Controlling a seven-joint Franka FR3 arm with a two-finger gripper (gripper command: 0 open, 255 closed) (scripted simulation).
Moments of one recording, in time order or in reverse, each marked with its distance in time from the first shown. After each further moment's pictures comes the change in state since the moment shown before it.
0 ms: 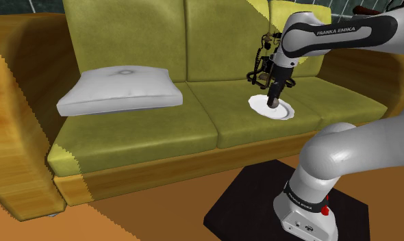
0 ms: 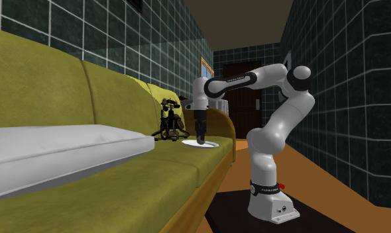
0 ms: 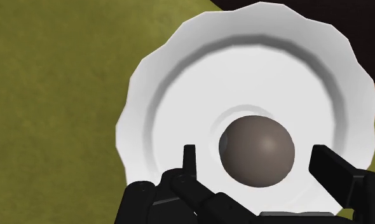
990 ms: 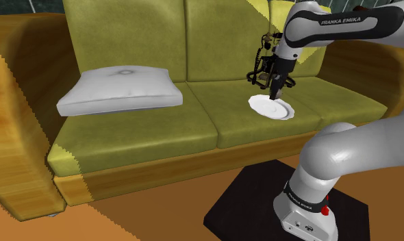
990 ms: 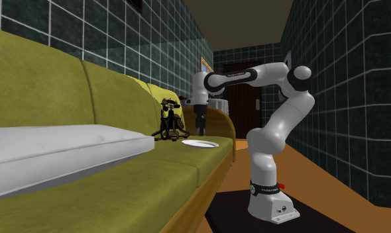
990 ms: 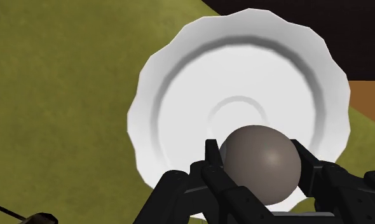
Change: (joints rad) arm 0.007 -0.001 0.019 0.074 0.018 -0.076 -0.004
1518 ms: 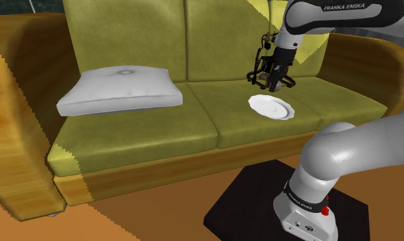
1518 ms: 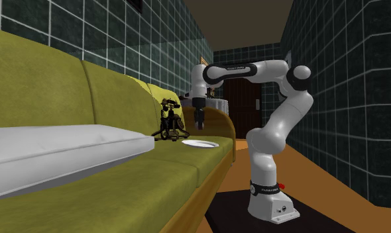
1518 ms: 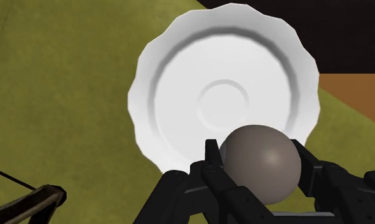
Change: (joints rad) arm 0.020 0.020 0.038 0.098 0.035 -0.081 0.019
